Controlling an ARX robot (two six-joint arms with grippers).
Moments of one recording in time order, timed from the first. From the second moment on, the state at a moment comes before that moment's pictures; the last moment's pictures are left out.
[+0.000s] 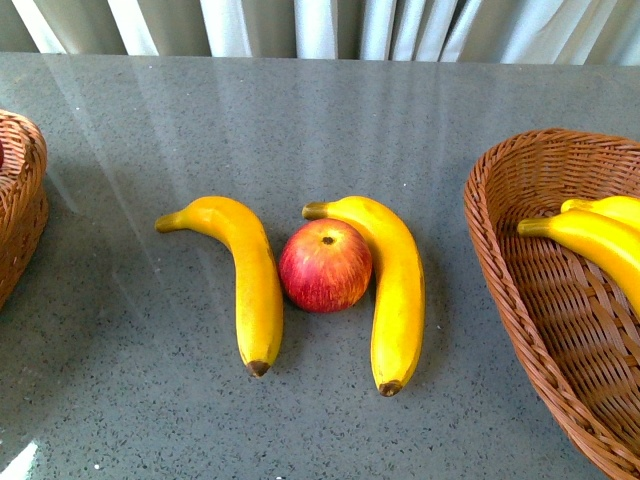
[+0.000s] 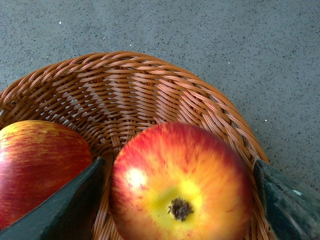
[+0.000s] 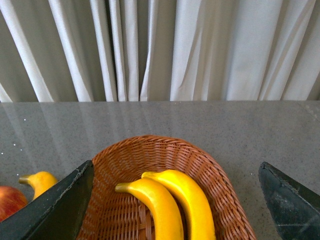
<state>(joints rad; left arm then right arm) 0.07 1.75 0.76 0.36 -0.05 -0.09 0.00 0.00 0.02 0.00 0.00 0.00</state>
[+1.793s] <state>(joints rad) -0.56 1.88 0.73 0.52 0.18 0.10 0.00 0.00 0.02 0.00 0.00 0.00</state>
